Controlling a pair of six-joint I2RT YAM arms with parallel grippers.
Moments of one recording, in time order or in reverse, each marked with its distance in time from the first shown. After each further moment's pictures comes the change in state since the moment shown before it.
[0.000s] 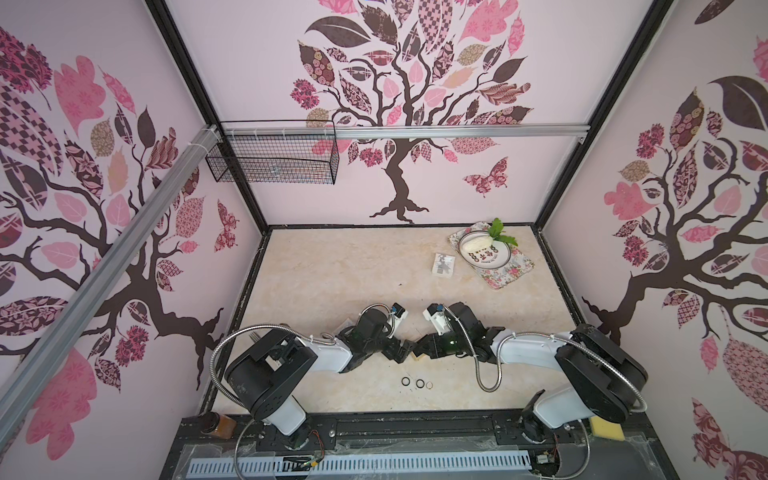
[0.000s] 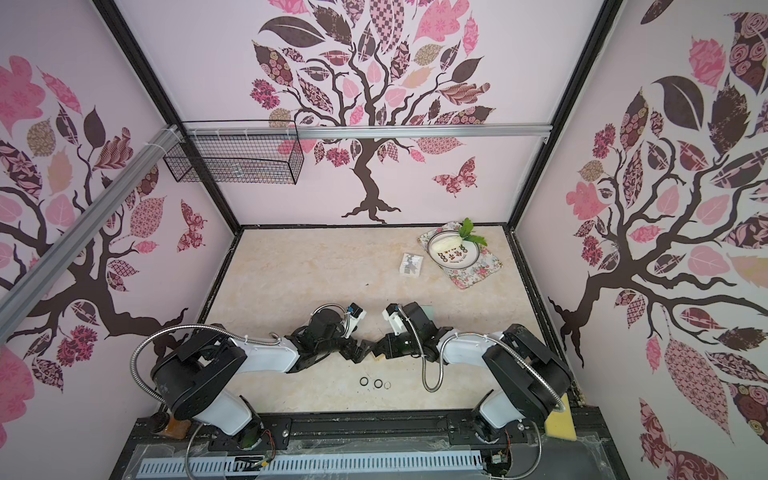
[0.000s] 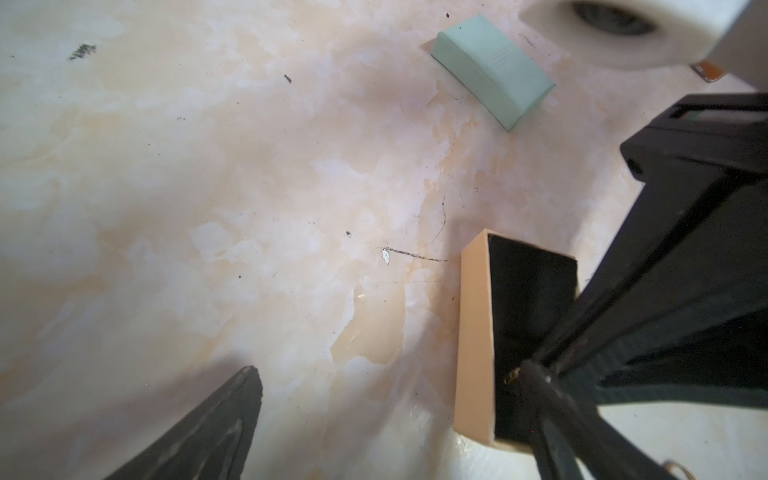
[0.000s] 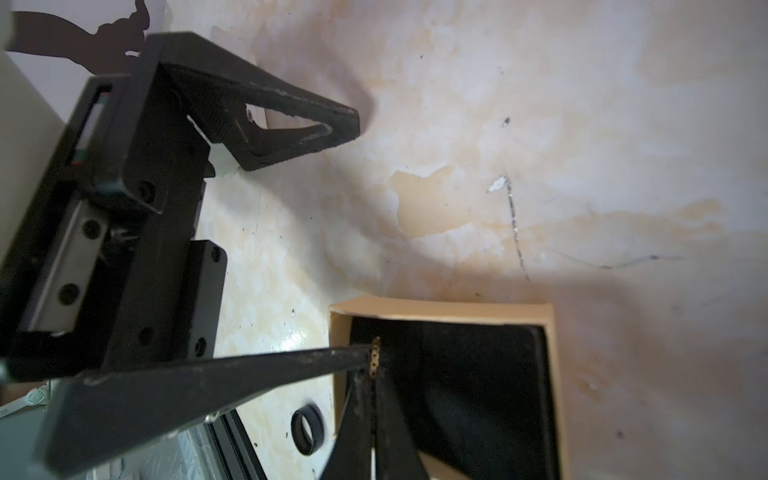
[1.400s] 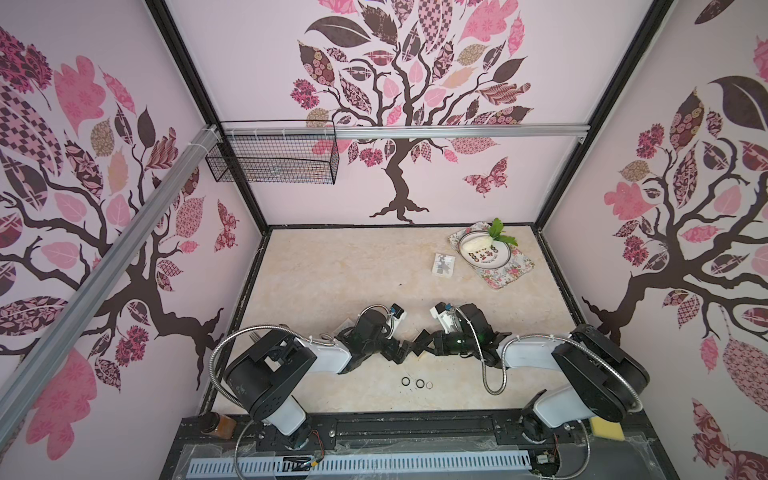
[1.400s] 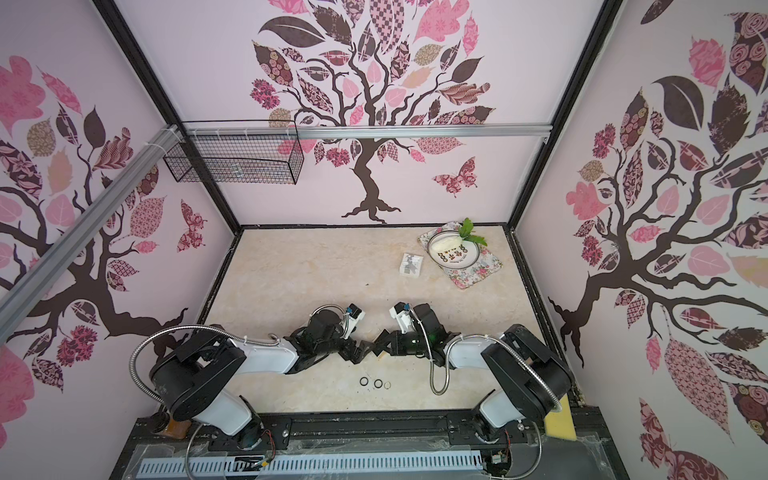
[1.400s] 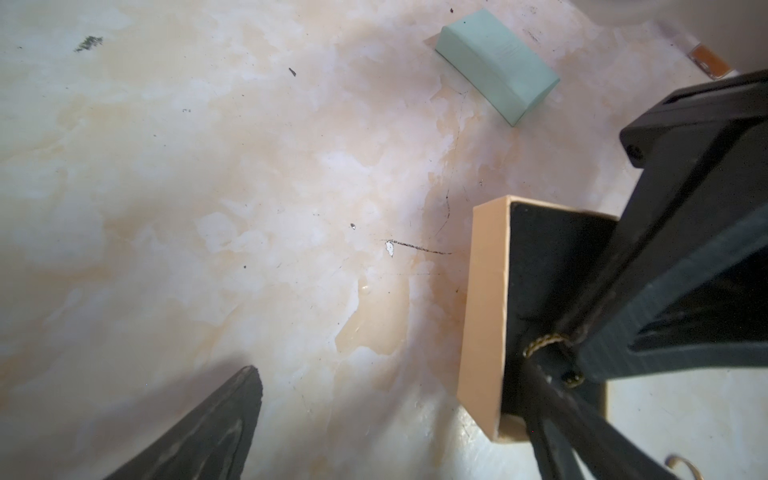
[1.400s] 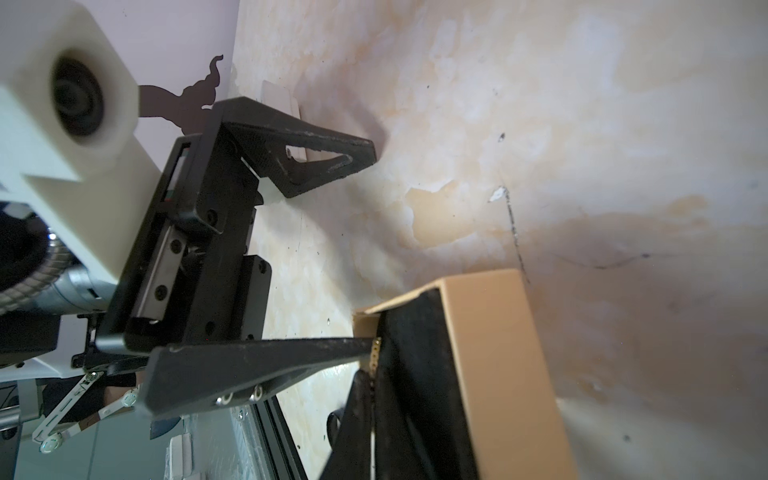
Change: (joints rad) left arm 0.002 -0.008 -0.011 0.005 -0.005 0.000; right arm -0.078 0.002 -0.104 0.241 -0.132 0.127
